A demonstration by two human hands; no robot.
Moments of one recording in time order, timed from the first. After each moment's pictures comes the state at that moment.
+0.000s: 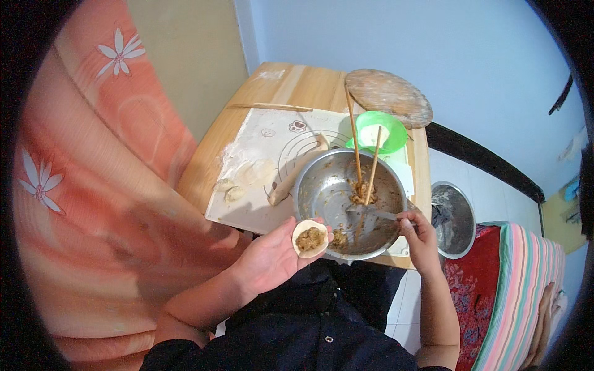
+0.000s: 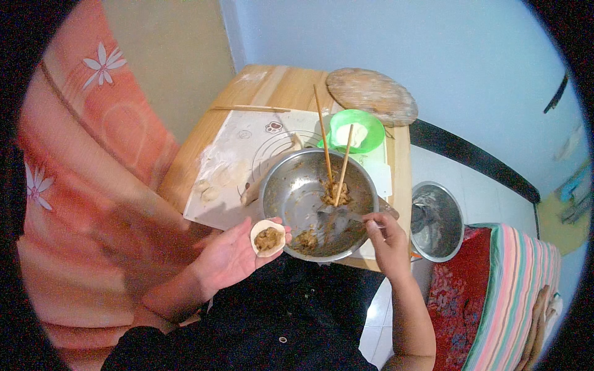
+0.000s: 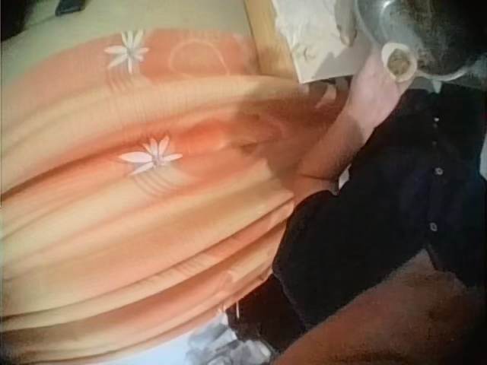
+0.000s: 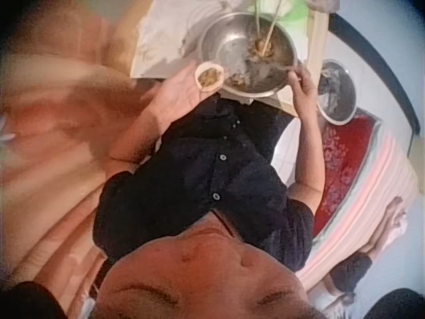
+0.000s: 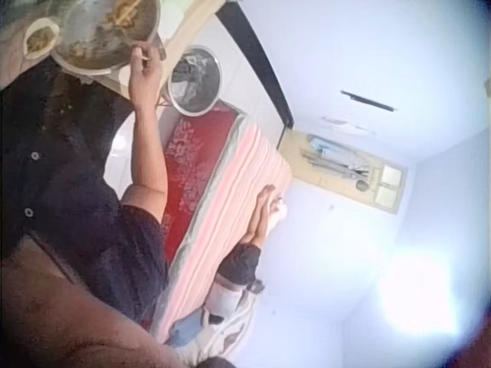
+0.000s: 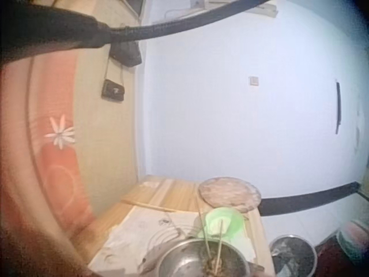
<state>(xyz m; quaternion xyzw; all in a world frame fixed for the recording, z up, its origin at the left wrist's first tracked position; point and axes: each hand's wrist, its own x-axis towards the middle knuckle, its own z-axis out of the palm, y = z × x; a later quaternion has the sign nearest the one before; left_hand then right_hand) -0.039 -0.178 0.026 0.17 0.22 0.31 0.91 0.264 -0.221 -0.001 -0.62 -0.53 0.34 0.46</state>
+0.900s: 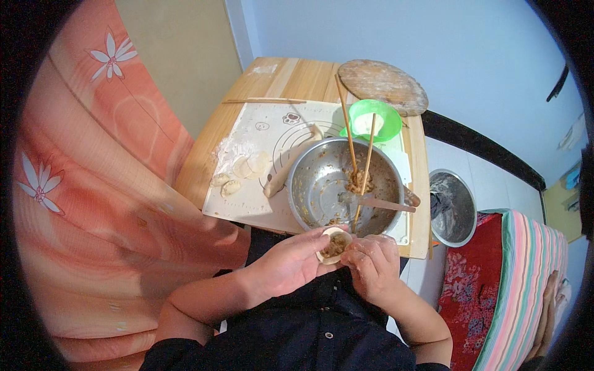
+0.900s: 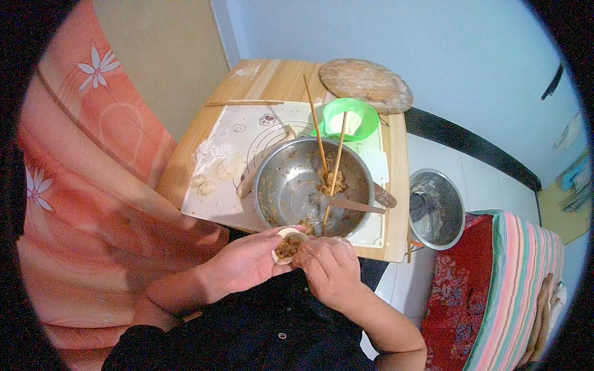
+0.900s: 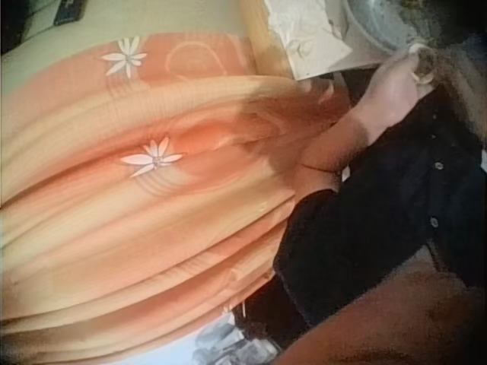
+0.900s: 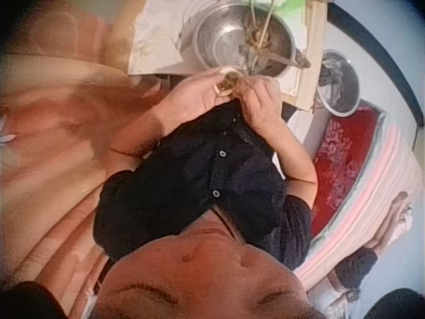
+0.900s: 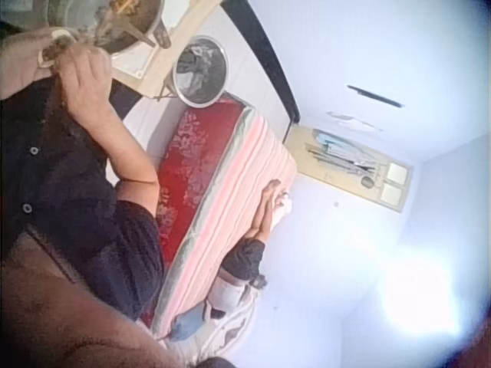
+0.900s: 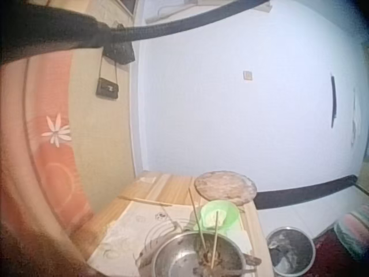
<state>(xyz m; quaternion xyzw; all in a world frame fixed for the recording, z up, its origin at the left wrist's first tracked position) -0.011 -0.200 0.030 0.21 0.19 0.24 0.93 0.170 -0.256 0.023 -0.43 -0.81 -0.09 0.38</state>
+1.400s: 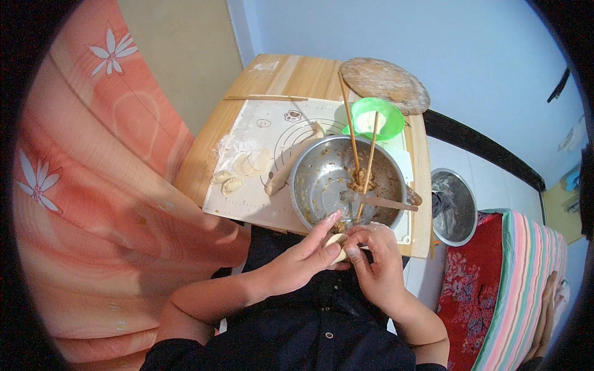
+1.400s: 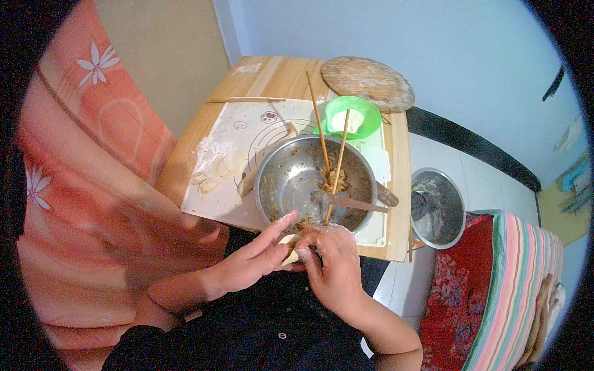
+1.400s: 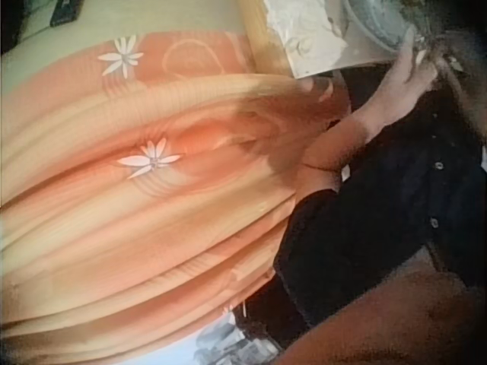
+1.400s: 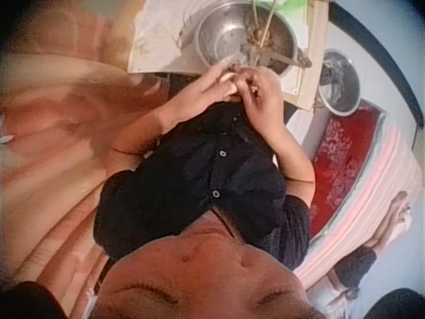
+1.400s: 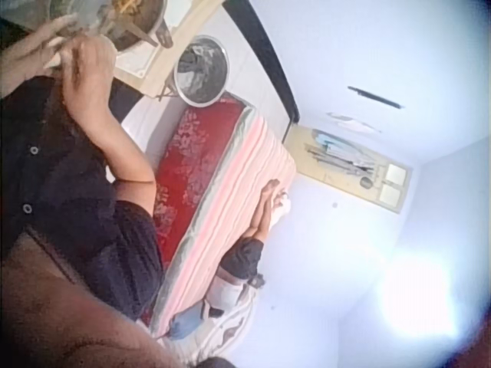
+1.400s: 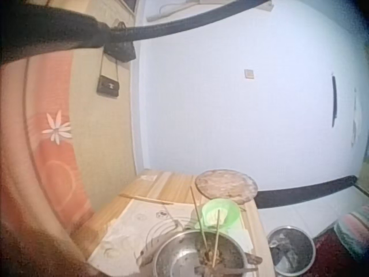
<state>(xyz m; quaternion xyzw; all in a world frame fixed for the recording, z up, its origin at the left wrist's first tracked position) -0.012 -0.204 0.033 0.48 0.21 0.23 0.82 0.160 -0.253 0.040 -0.54 -0.71 0.14 0.43</state>
